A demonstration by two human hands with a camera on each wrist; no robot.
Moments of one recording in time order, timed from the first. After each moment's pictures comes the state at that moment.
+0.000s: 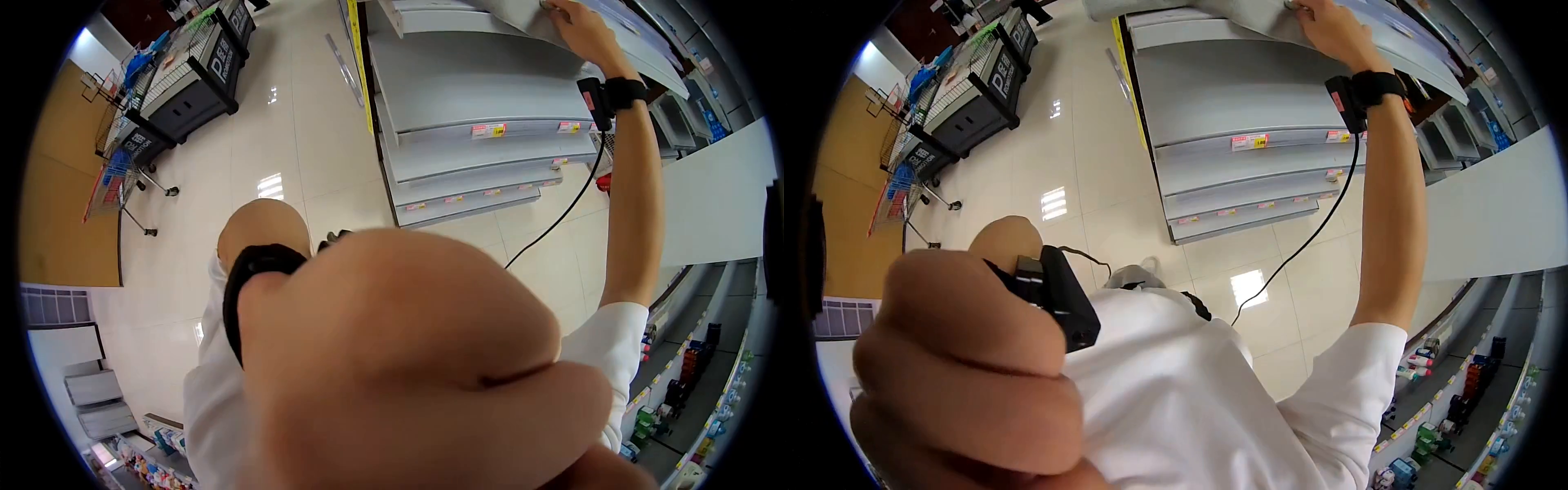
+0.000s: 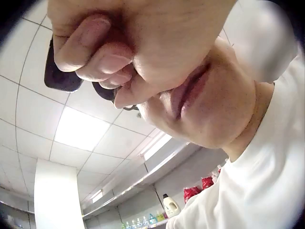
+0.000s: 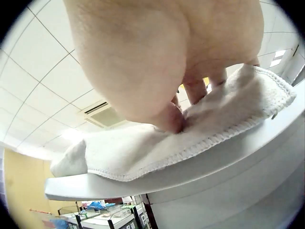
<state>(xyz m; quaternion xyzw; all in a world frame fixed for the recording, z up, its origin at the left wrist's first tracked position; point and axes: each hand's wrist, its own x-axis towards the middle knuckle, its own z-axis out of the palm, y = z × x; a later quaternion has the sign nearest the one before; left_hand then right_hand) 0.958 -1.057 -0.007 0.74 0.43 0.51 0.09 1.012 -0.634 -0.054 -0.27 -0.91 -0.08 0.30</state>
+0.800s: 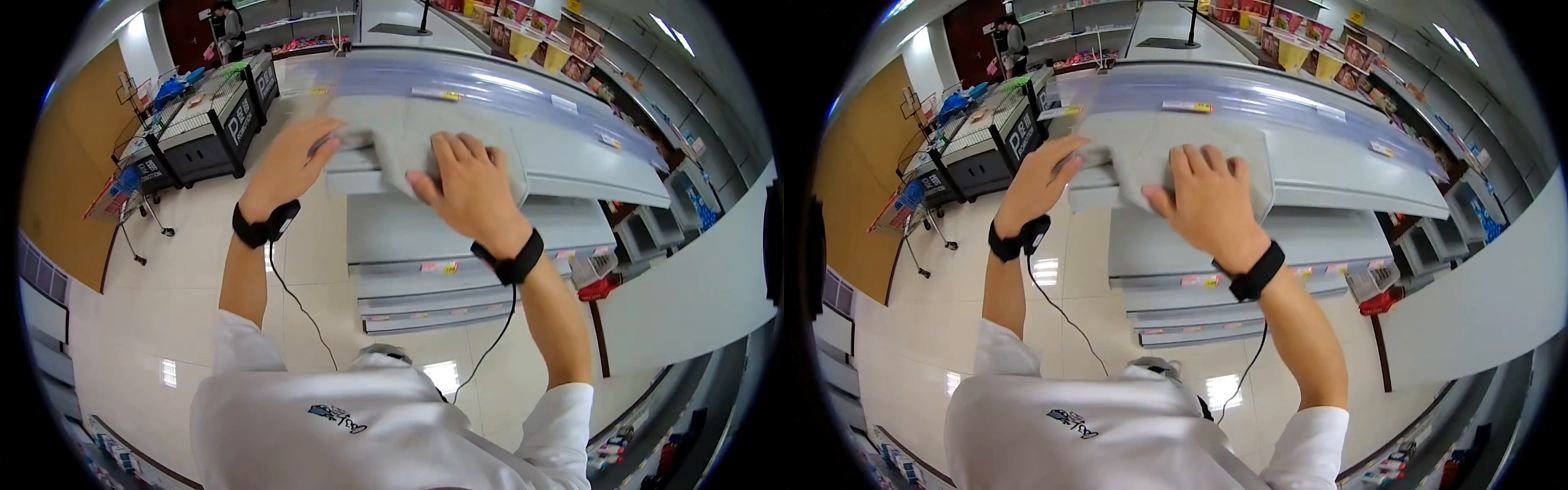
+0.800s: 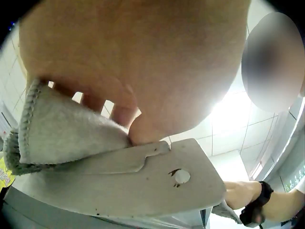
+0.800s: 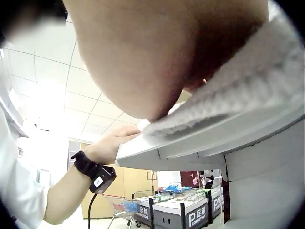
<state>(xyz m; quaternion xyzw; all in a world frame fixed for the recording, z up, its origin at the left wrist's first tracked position) 0.755 -0.836 -0.089 0.63 0.67 0.35 -0.18 0.975 -0.667 -0.088 -0.09 -0.92 -0.09 0.36</state>
